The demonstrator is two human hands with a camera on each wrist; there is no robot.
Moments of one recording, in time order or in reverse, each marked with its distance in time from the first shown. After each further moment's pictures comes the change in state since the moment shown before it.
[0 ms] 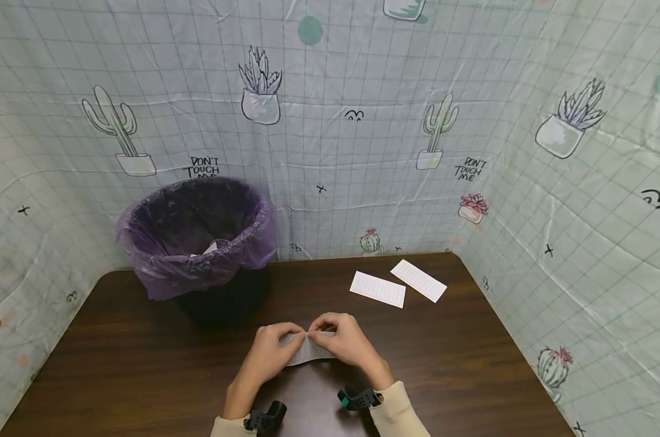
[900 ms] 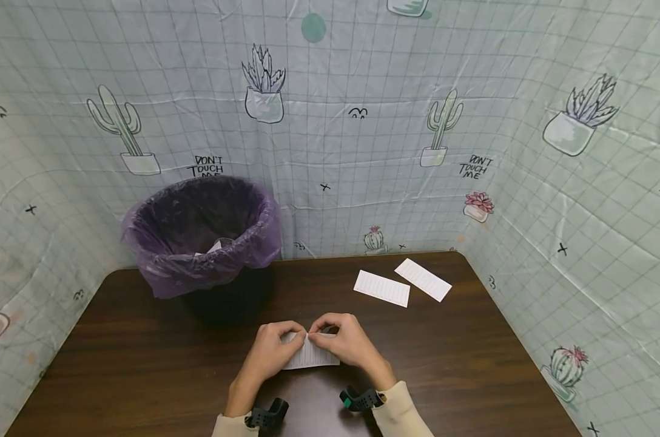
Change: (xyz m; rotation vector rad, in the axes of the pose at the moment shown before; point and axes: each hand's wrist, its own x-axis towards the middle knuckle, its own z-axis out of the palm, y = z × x) left_hand -0.002 0.001 -0.004 -0.009 0.017 -0.055; right_hand 0.000 0.002 0.007 0.060 0.002 -0.030
